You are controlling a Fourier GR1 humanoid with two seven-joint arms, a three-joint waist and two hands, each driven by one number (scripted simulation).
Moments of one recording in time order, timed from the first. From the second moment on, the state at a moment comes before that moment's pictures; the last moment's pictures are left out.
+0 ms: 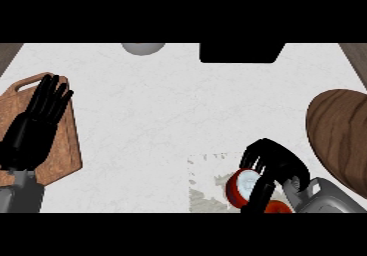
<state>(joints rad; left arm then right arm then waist) -0.14 0.27 0.09 -1.60 0.36 -0.03 0.06 -0.36 -0.54 0.67 -1.69 0.06 0.09 1.12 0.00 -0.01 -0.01</state>
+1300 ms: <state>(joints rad) -0.05 0.28 0.16 -1.62 0.37 -0.03 0.04 0.17 -1.33 0.52 -2.15 0.38 -0.28 0.18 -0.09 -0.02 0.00</state>
